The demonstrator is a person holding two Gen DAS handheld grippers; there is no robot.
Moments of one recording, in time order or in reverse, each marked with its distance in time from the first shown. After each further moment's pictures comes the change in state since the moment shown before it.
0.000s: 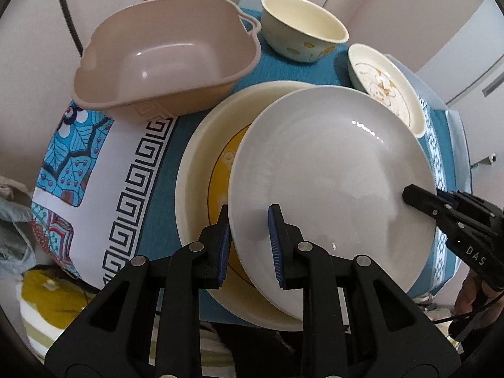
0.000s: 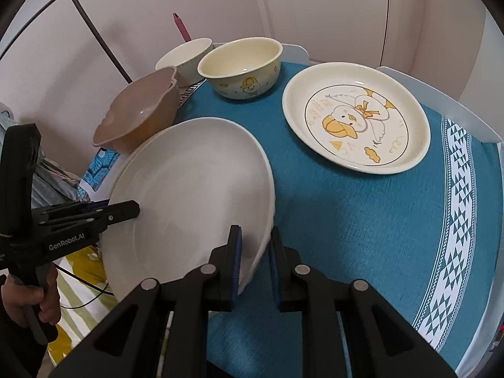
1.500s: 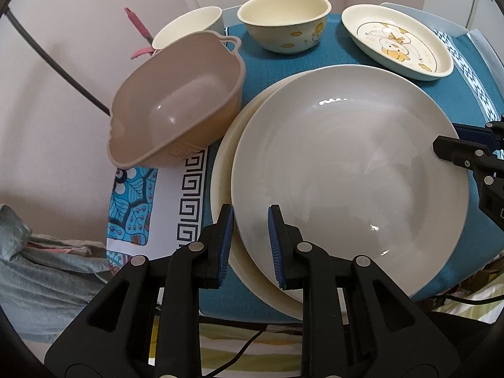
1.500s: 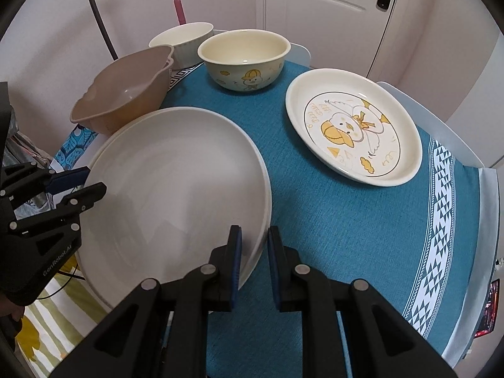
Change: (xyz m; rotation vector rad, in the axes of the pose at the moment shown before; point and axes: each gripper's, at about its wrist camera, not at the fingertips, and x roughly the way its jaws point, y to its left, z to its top) left arm -0.001 -0.051 -0.007 0.313 -0.042 0.366; right arm 0.015 0.027 0.000 -0.095 0.020 -0.162
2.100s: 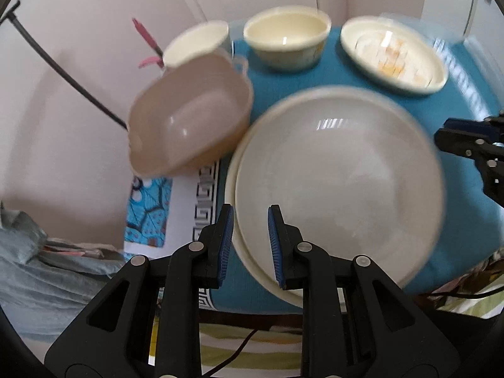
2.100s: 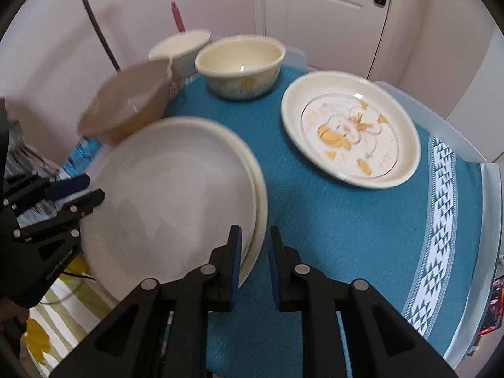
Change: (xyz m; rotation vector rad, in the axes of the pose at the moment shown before) left arm -0.037 0.009 0.015 -0.010 -0.041 -0.005; right arm -0.023 -0.020 -0.001 0.058 -0.052 0.069
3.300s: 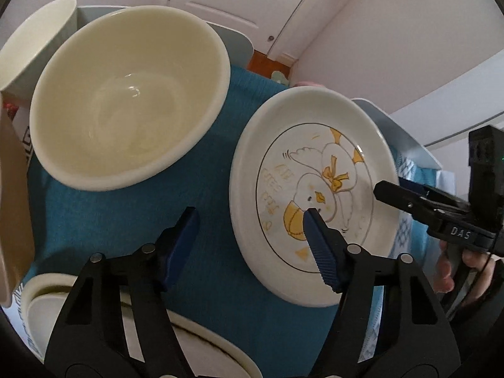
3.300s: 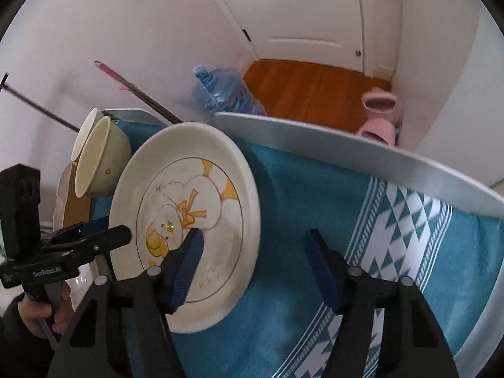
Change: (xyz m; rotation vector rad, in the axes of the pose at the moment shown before) left arm 0.125 -0.089 0.149 -0.355 0.154 -0.468; right arm 0.081 -0.230 0.107 0.156 0.154 0.250
